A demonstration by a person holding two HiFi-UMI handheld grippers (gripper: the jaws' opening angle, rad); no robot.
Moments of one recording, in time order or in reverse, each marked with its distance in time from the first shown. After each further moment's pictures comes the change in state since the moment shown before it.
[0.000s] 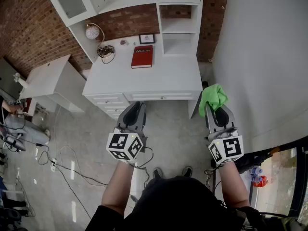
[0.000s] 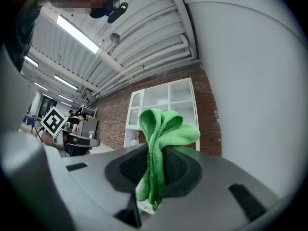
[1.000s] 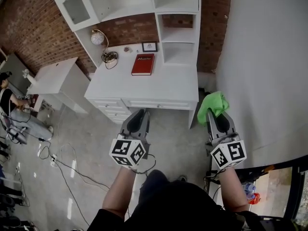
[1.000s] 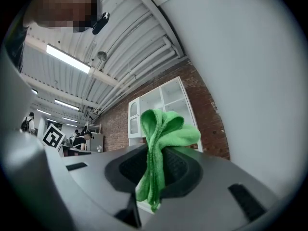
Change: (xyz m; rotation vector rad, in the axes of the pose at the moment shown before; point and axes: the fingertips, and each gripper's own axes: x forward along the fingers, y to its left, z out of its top) left arm 0.038 -0.079 -0.010 0.001 -0.007 0.061; right arm -0.019 -0.090 -0.007 0.204 -0.060 0.091
